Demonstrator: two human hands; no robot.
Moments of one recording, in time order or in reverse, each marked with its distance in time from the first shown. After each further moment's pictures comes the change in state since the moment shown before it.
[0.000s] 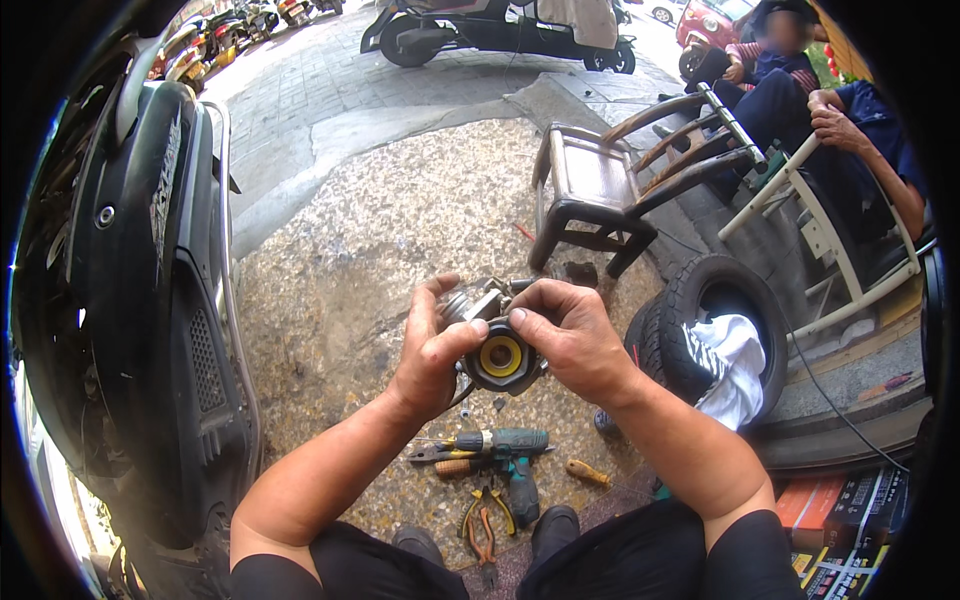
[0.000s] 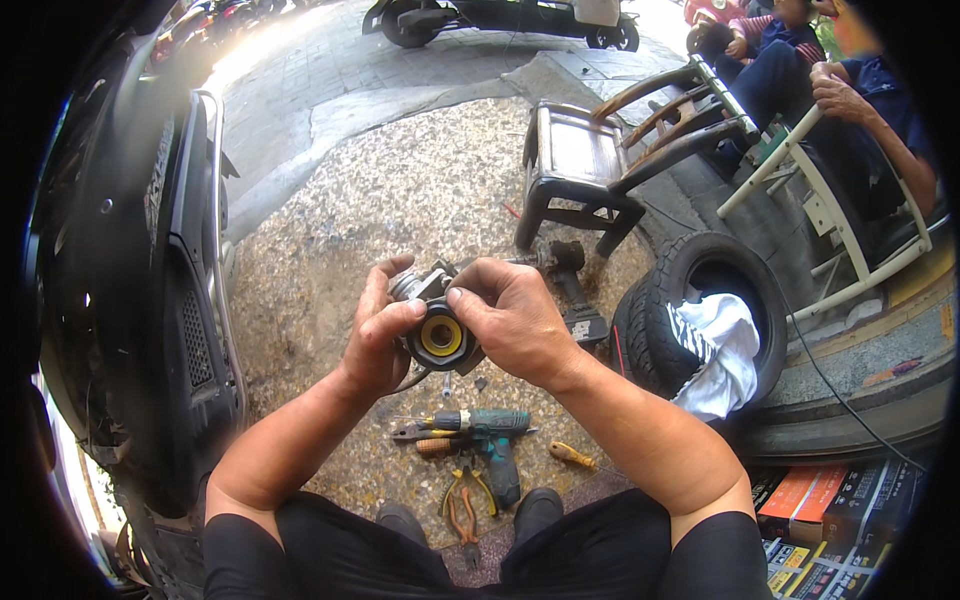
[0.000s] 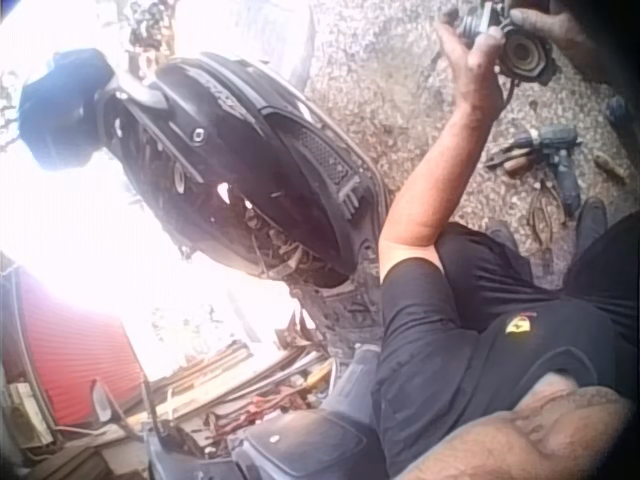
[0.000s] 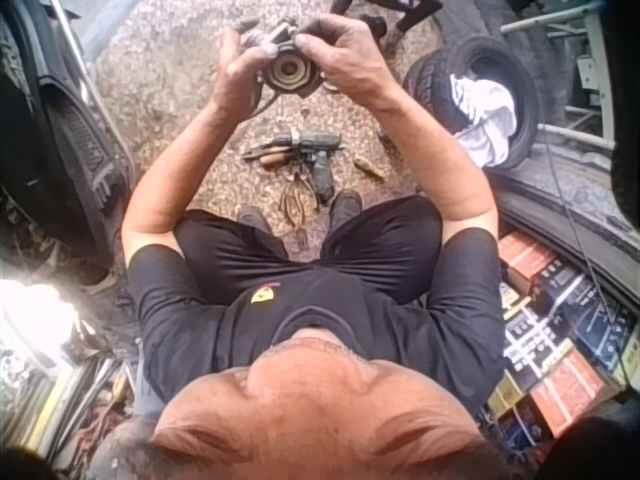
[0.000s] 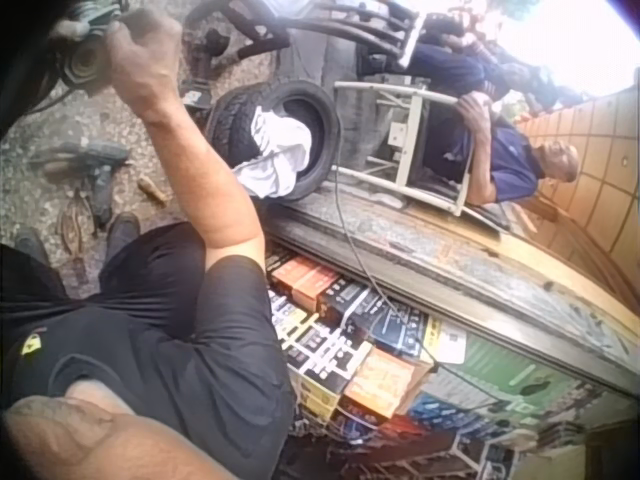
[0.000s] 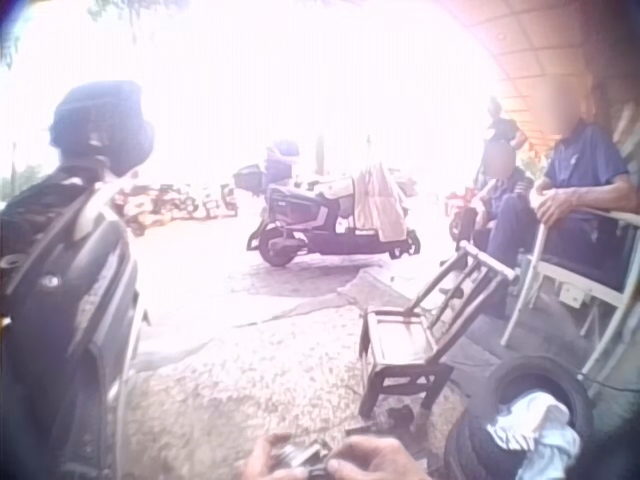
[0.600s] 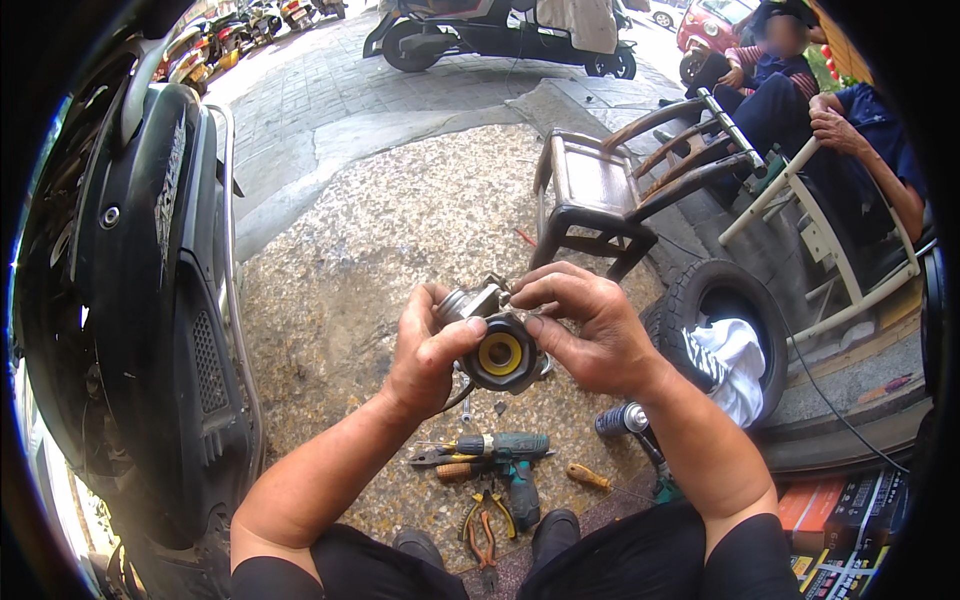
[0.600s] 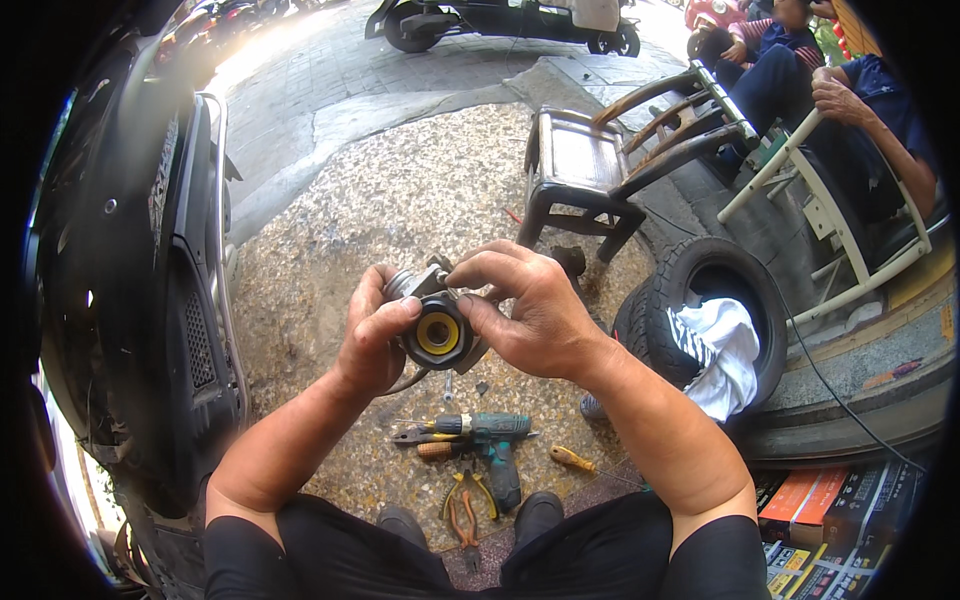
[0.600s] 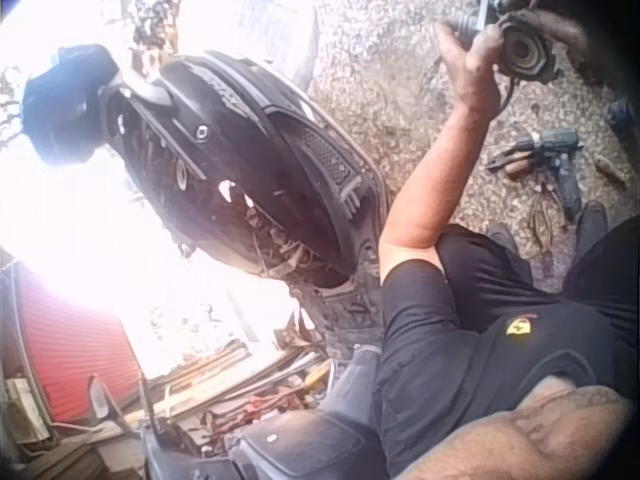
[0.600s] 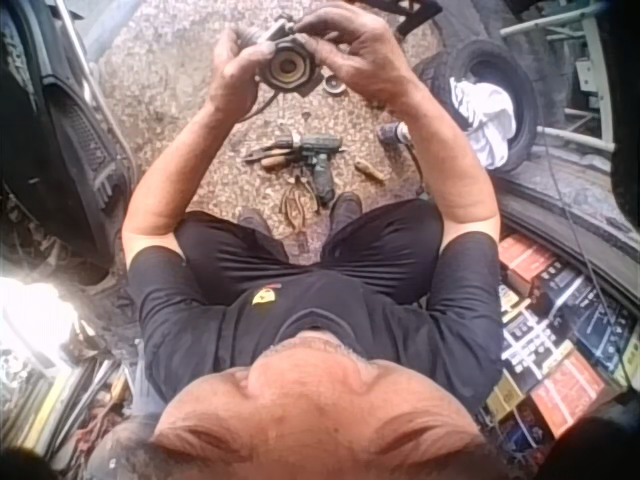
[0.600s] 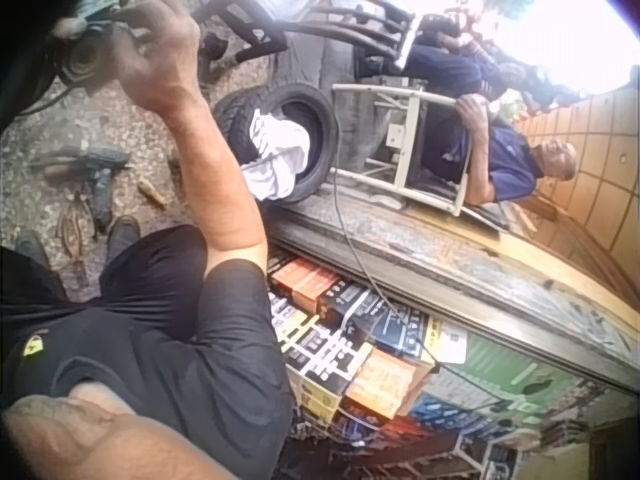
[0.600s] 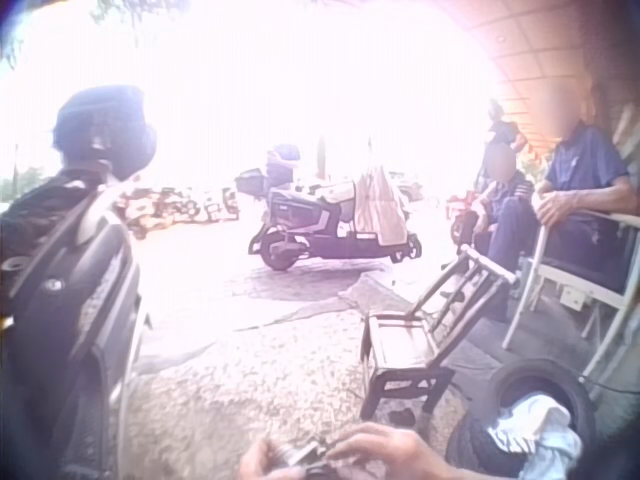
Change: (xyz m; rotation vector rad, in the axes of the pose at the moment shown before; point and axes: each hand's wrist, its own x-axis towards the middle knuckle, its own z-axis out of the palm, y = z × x) left_hand 0.000 0.013 0.001 0.094 -0.013 0.058; right_hand 0.004 -0.017 -0.023 -0.345 -0.064 -0.510
